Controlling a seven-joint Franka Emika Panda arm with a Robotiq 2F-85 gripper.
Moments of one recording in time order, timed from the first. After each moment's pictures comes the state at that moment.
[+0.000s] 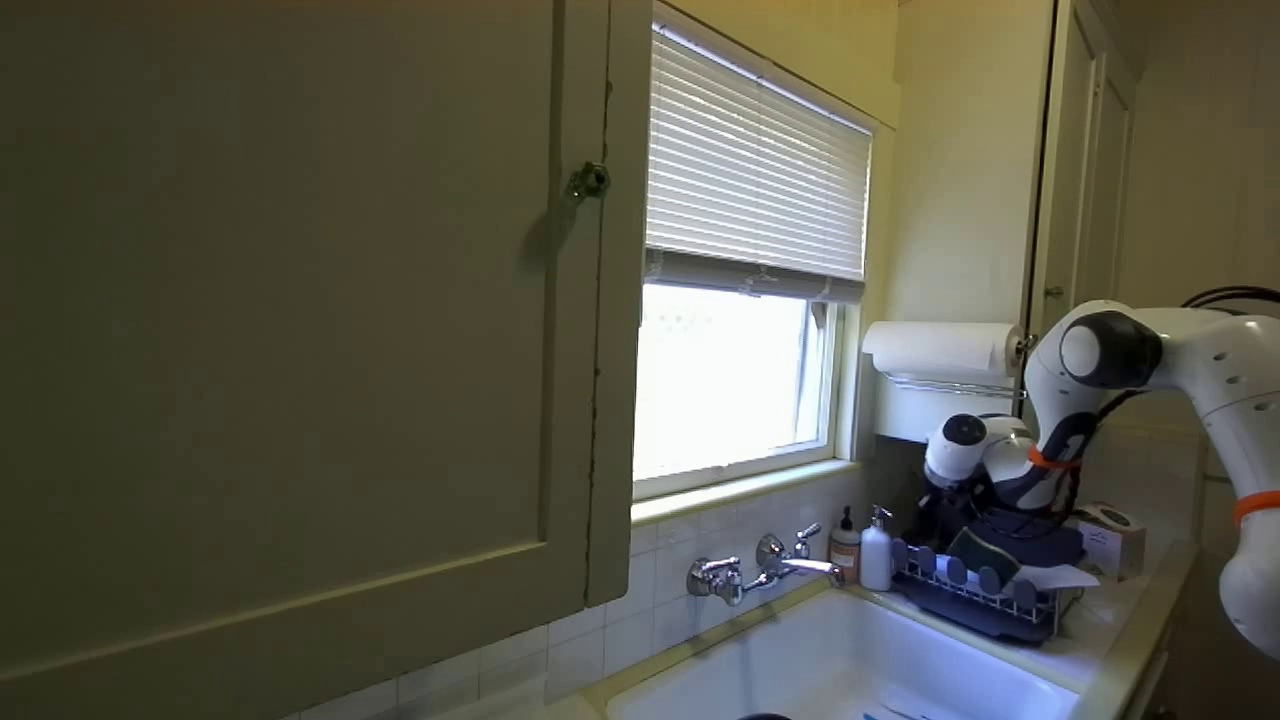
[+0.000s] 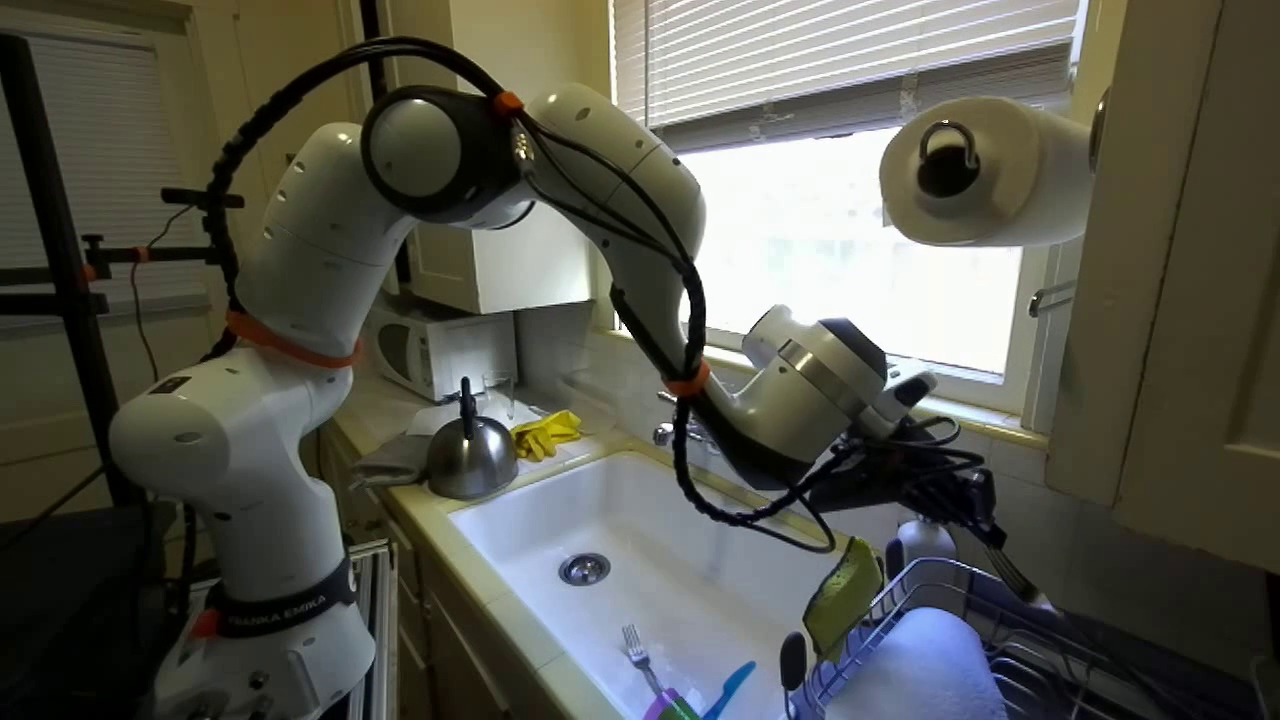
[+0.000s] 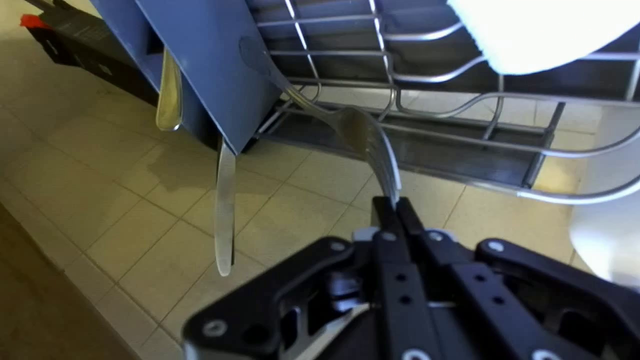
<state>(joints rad) -0.37 0.54 -0.12 -1.76 -1.63 2.98 1.00</state>
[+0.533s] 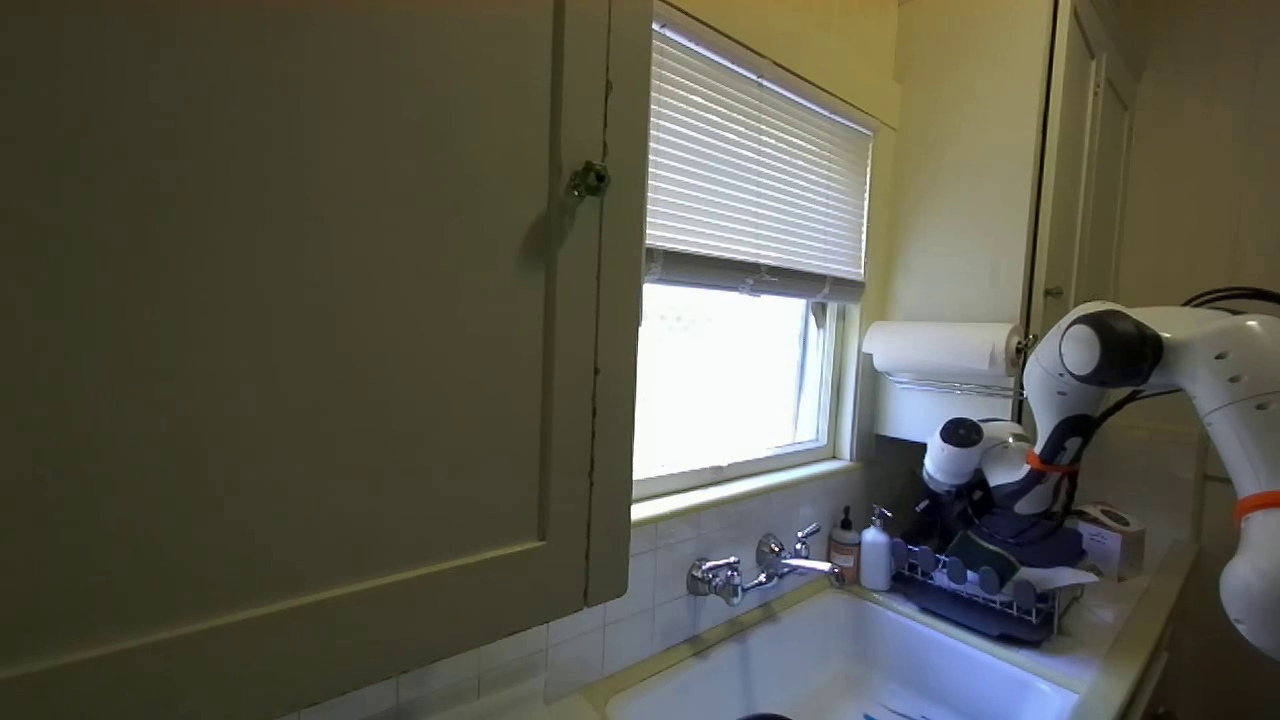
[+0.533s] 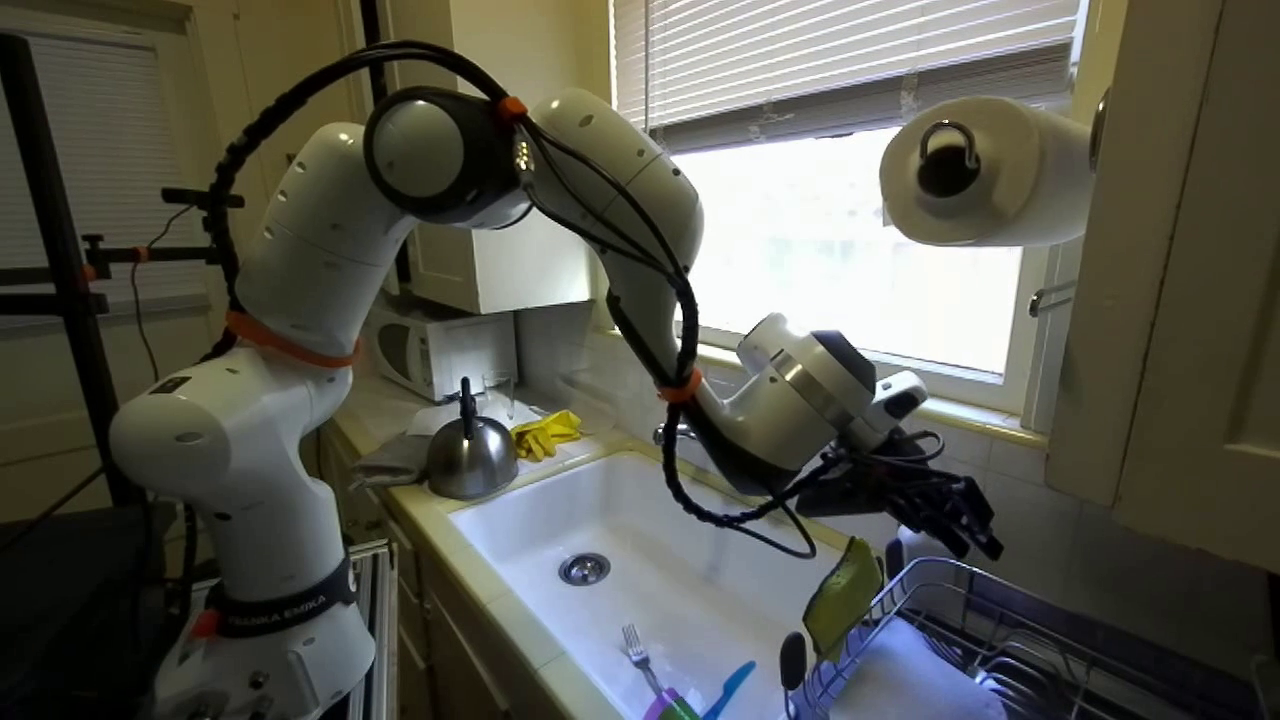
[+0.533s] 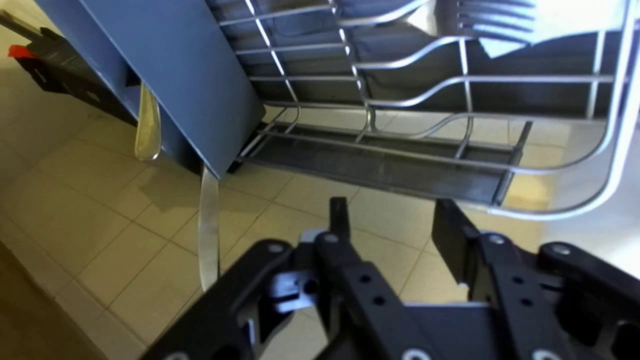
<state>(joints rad) -0.36 0.53 -0.12 -1.79 -1.59 2.97 1.01</state>
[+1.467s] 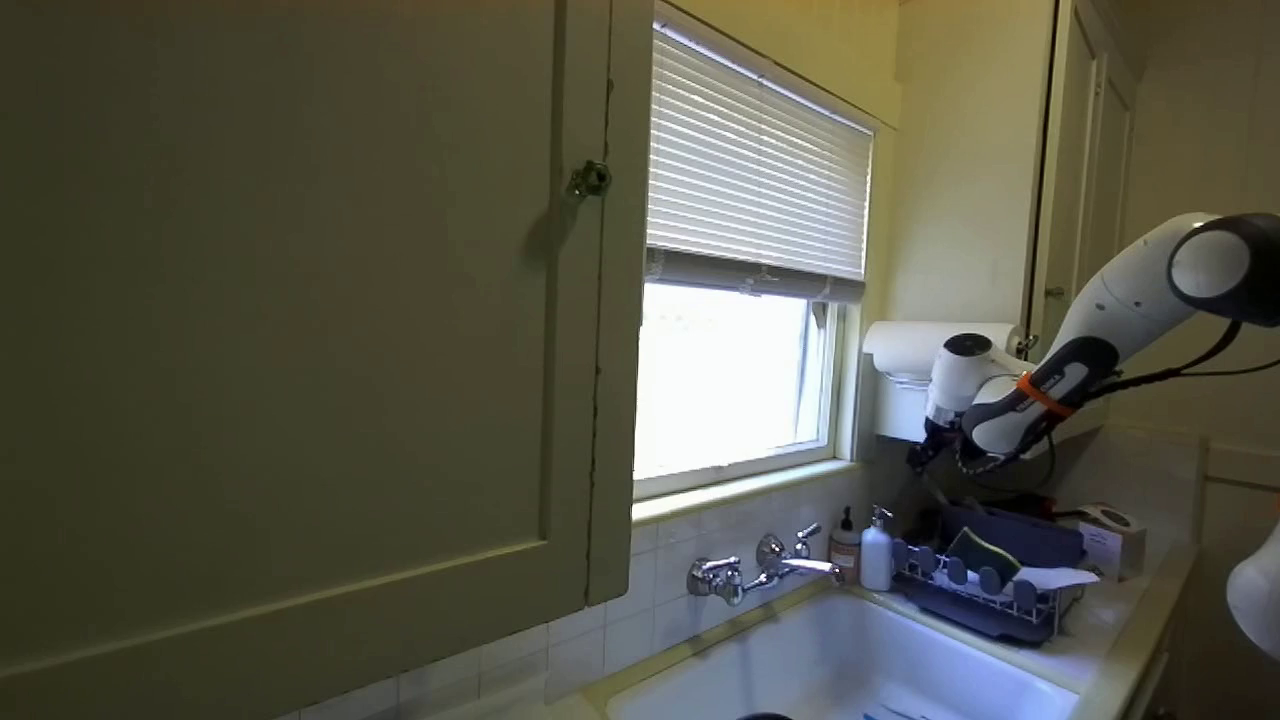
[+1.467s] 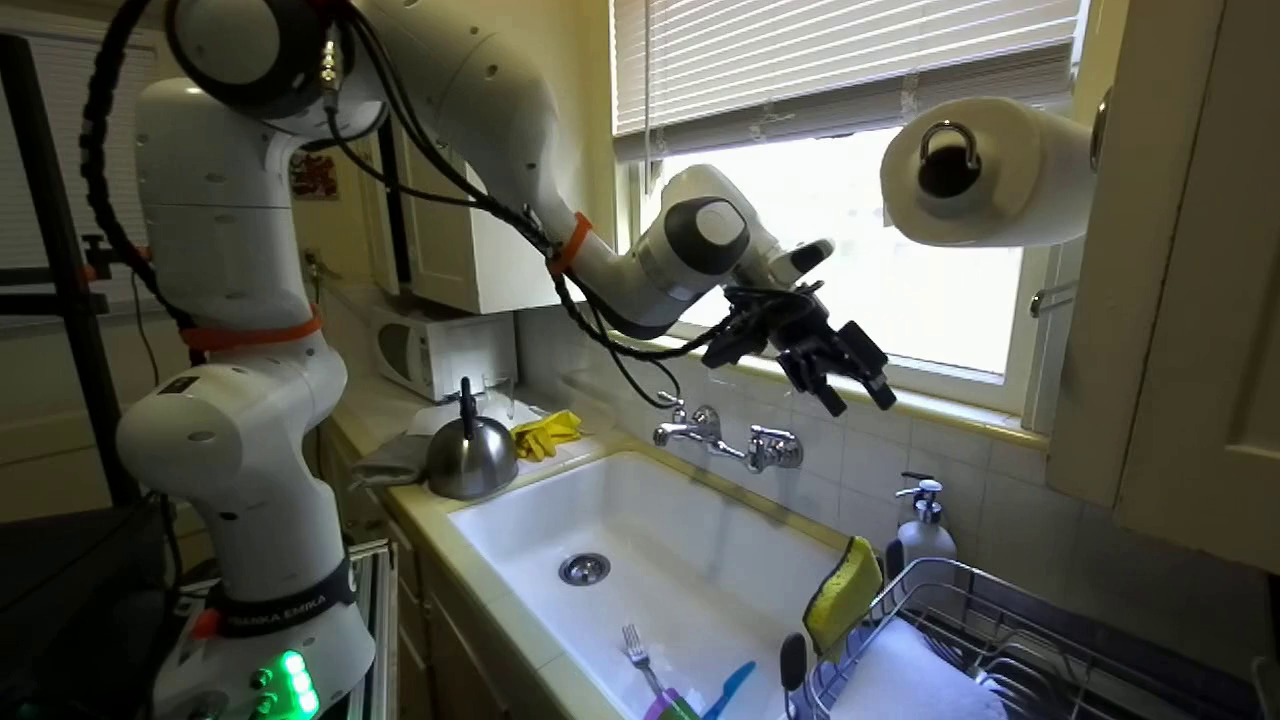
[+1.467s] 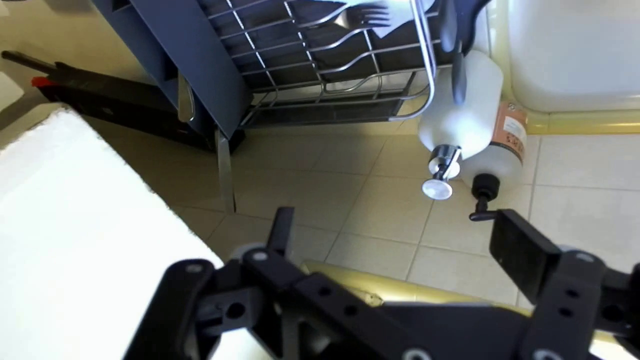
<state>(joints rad) -0.28 -0.04 -0.03 -2.23 -0.83 2.77 0.39</state>
